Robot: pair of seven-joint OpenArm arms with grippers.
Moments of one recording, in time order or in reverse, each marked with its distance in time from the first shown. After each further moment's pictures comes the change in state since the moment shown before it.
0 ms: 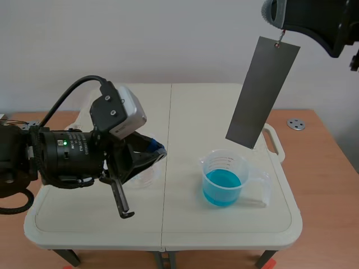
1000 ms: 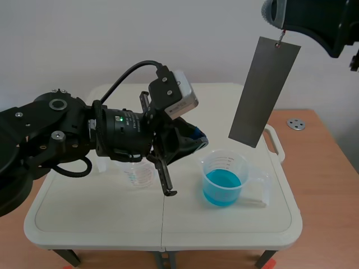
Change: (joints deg) left arm -13.5 10.0 7.7 -10.2 0.0 -6.2 2.4; right arm 0.0 0.0 0.0 0.0 0.0 0.0 0.0
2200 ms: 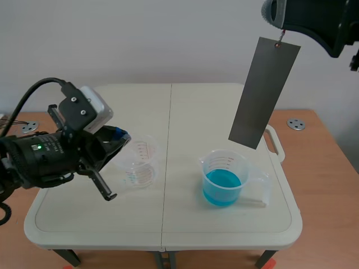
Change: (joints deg) left arm 18.6 -15.3 -10.7 7.9 0.9 23.4 -8.3; right arm 0.0 0.0 0.0 0.0 0.0 0.0 0.0
